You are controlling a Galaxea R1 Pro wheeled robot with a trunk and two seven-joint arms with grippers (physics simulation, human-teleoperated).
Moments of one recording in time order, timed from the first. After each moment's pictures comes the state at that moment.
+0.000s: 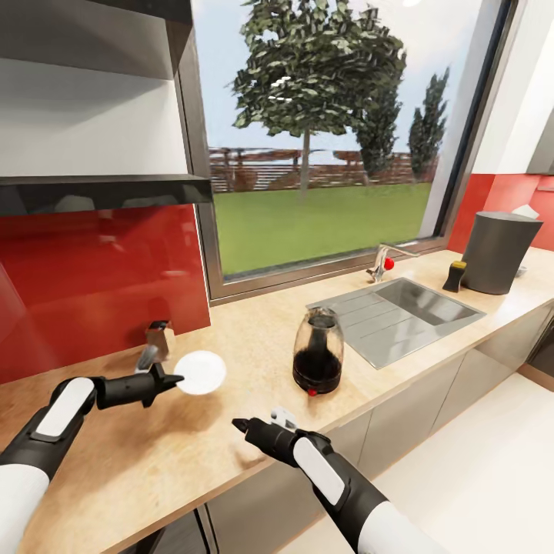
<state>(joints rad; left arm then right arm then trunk) -0.67 0.34 0.00 -0.90 1.23 1.03 -0.10 -0.59 0.17 0.57 -0.73 -1.08 0.37 -0.02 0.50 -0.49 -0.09</state>
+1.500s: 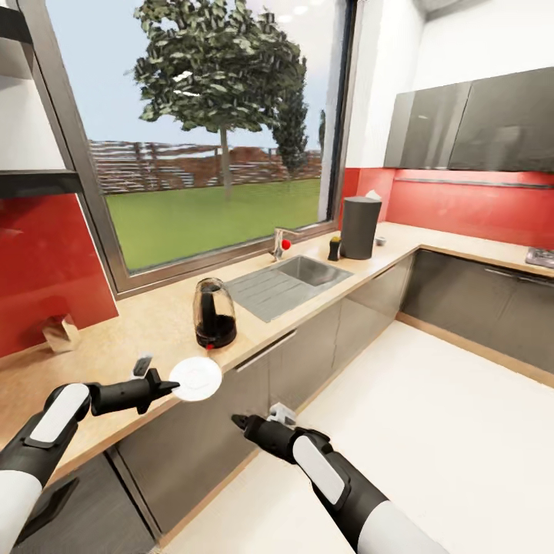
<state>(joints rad) -0.65 0.36 -0.01 -0.88 1.24 1.03 -0.10 -0.58 0.17 0.57 -0.75 -1.06 0.36 -0.02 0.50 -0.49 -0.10</state>
